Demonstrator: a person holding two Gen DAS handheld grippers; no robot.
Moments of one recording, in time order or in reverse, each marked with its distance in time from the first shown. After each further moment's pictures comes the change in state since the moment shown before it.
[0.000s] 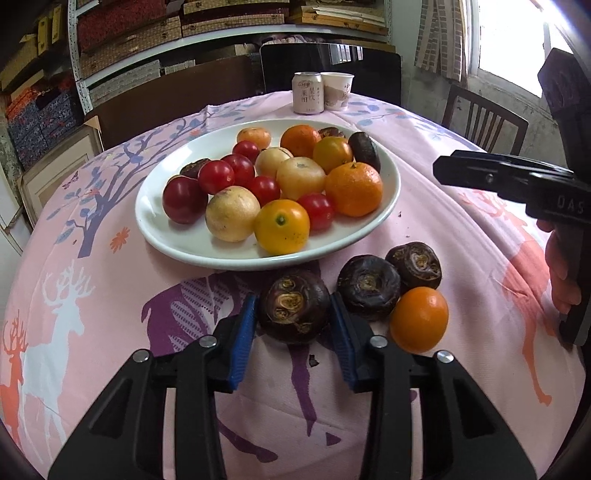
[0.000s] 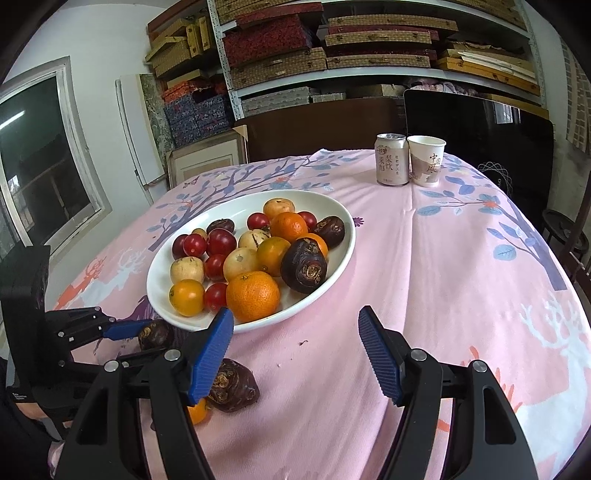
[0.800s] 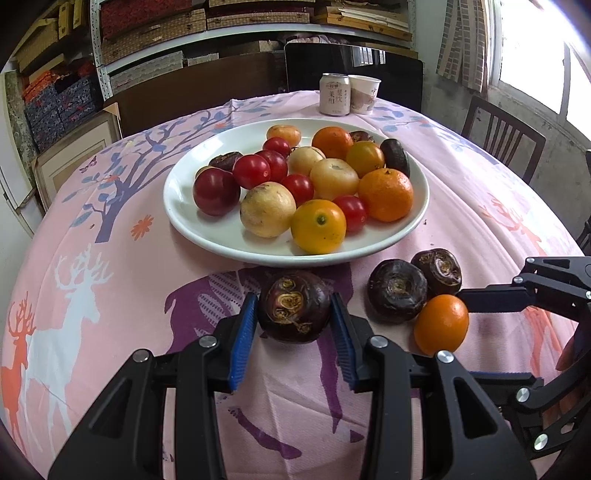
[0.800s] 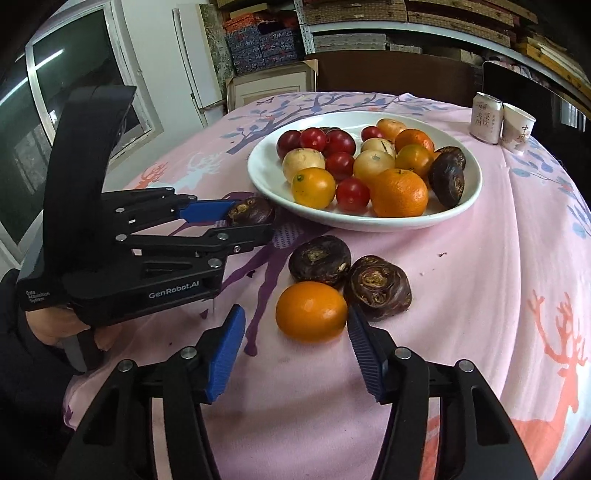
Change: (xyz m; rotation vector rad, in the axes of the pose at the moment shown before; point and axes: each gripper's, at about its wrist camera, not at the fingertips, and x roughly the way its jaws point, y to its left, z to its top) left arm -0.003 0.016 -0.002 -0.068 0.007 0.042; right arm 0.013 0.086 -0.046 -0.162 0.251 0.162
